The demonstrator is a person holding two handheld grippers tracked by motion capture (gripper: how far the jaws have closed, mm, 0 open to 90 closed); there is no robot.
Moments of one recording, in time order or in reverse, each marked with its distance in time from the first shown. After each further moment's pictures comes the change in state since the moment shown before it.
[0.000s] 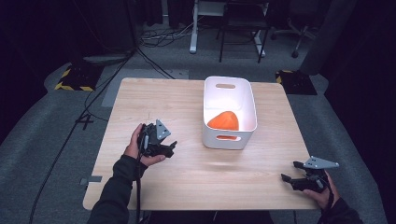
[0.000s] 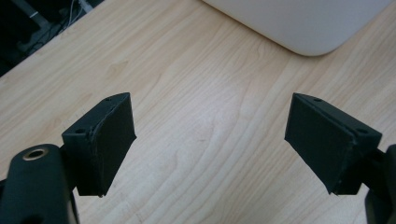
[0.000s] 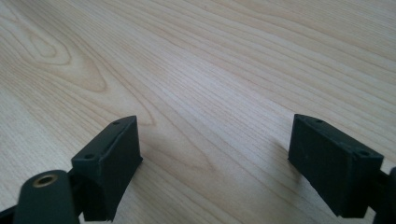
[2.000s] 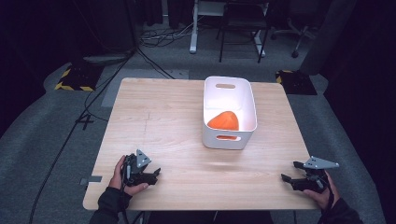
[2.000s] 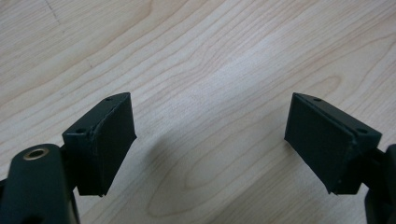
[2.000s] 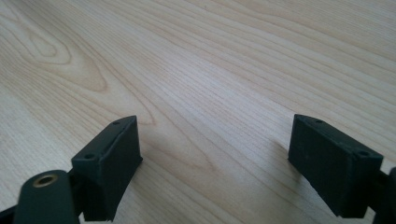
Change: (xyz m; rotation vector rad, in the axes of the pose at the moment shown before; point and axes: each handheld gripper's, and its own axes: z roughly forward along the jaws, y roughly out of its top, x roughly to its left) left arm -0.016 -0.108 0.001 0.076 -0.038 -0.183; right arm 0.000 0.000 0.000 -0.001 -0.001 -0.001
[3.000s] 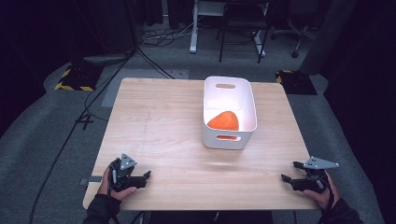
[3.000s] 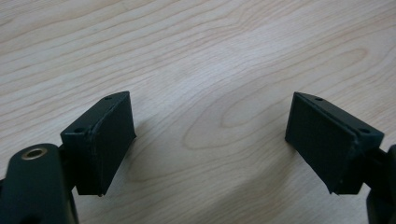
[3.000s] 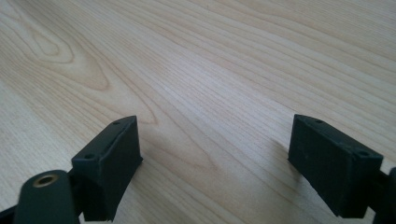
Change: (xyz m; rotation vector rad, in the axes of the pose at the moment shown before) left arm 0.022 -0.029 -0.012 -0.020 -0.021 -0.148; right arm 0.000 0.000 0.000 0.000 0.006 -0.005
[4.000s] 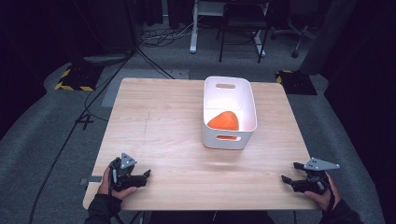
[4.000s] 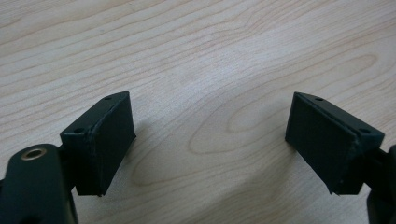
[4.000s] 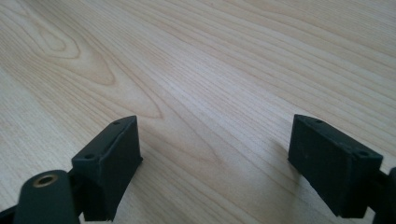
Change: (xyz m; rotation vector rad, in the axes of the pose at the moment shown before) left arm -0.001 0.002 0.002 -0.001 0.013 -0.015; right arm 0.001 -0.002 -0.003 0.003 0.006 -0.015
